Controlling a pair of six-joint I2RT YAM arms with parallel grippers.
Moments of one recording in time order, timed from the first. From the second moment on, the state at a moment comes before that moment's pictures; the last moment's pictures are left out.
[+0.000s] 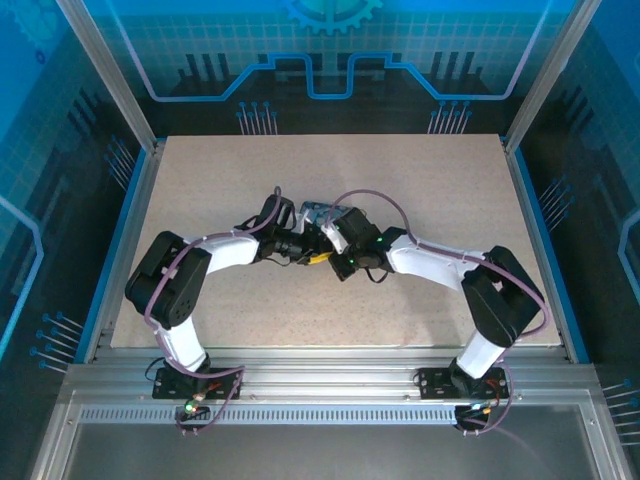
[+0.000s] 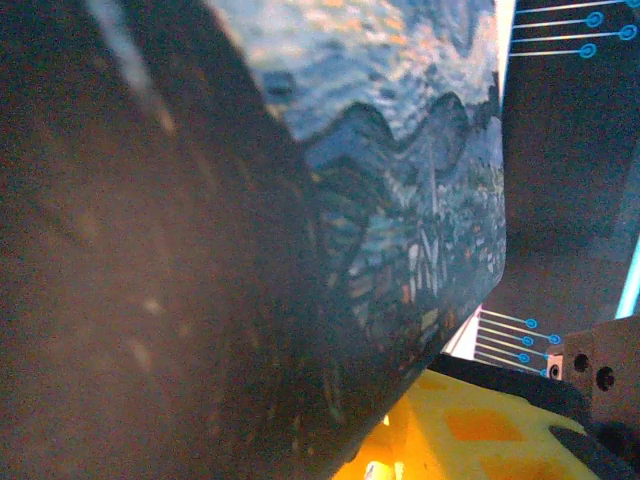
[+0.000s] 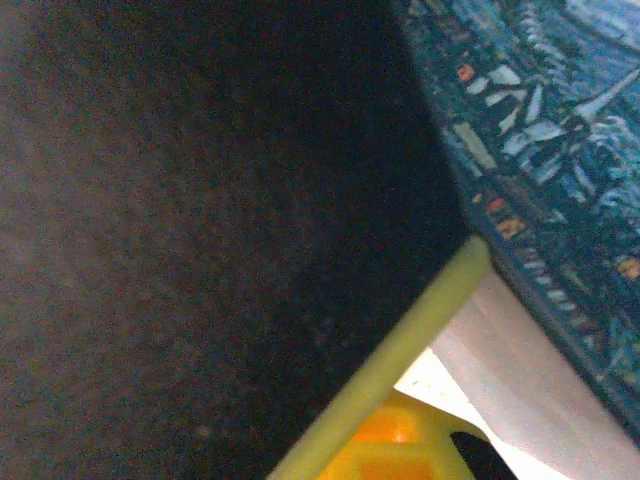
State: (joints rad) left arm -0.44 1.78 0.93 0.03 0.75 -0.85; right arm 0.73 1.67 1.05 -0.41 -0.08 0.07
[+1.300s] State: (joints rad) left arm -0.38 1.76 0.77 0.18 0.69 -0.86; right arm 0.75 1.75 1.05 -0.45 -0.11 -0.02
